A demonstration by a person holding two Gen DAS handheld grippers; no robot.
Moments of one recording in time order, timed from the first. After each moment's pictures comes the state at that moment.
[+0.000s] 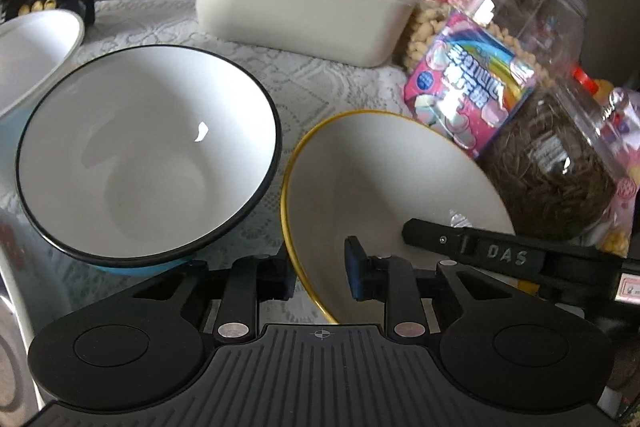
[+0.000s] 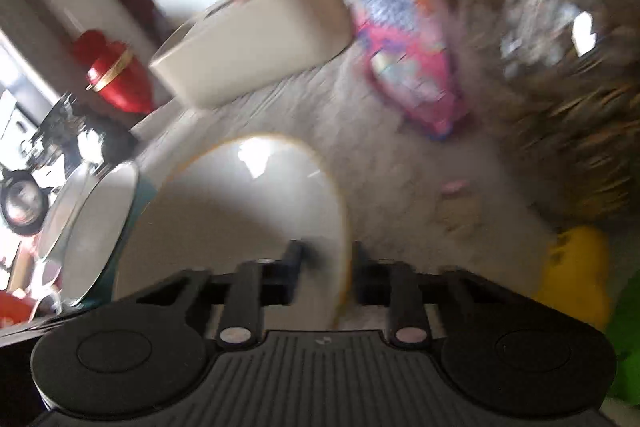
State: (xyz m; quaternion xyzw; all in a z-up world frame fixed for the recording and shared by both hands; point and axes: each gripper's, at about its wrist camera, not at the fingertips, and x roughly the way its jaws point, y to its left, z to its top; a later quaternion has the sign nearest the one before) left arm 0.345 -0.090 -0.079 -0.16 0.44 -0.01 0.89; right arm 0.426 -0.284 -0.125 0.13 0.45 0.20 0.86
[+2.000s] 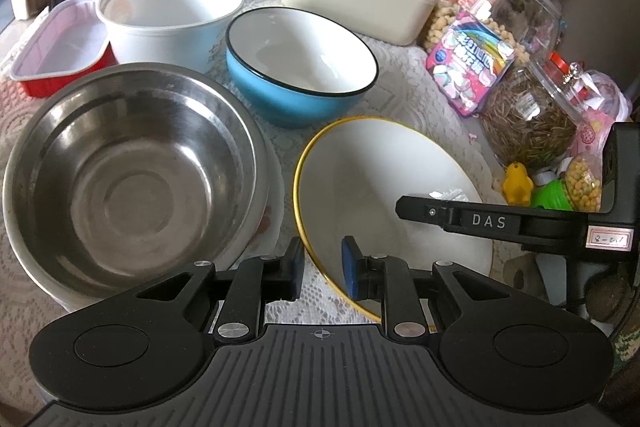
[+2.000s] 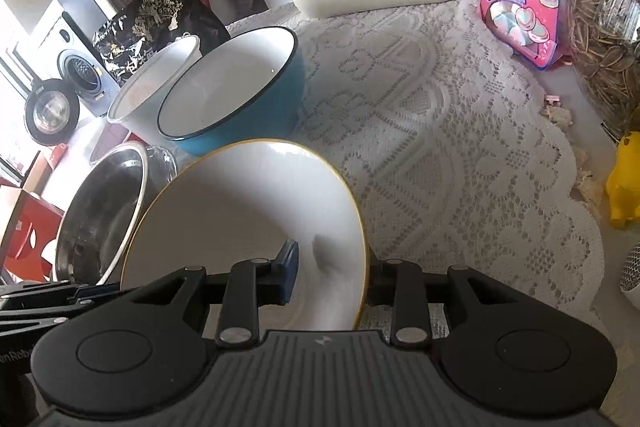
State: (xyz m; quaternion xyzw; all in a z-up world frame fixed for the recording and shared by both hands) left arm 0.197 -0.031 -0.047 -0.18 0.45 0.00 0.88; right arm 0.316 -0.228 -0.109 0.05 0.47 0.28 0.84
